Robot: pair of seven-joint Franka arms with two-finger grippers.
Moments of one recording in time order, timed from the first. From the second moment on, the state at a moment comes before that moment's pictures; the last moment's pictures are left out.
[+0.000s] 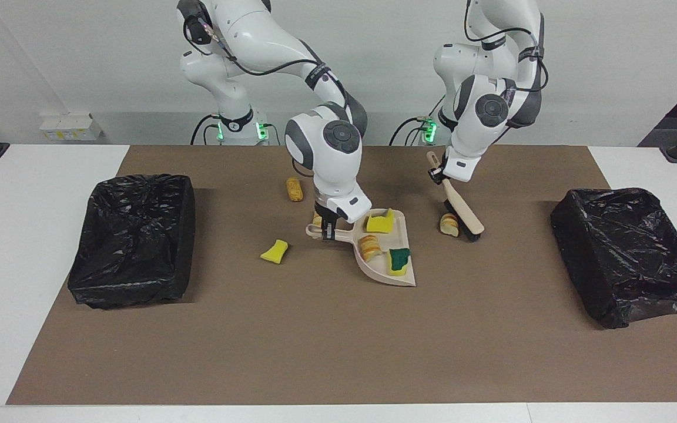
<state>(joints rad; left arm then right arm) -0.35 -0.16 -0.03 -2.43 -0.11 2.06 -0.63 0.44 0.45 0.12 -1.59 -0.15 1.96 -0.93</state>
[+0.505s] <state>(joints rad) -0.45 -0.09 -0.04 -2.36 -0.26 2.24 -0.42 0.44 0.45 0.12 -1.58 -0.15 1.96 -0.93</state>
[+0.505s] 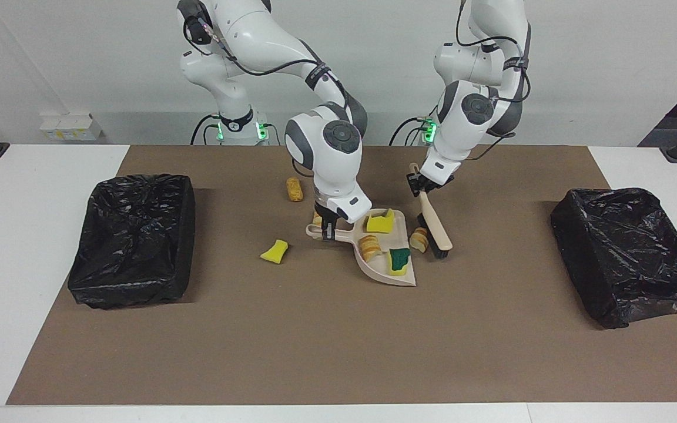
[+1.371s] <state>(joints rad) -0.42 -0.06 0.00 -2.21 -0.29 2.17 -0.40 0.44 0.45 0.12 -1.58 -0.15 1.96 -0.93</state>
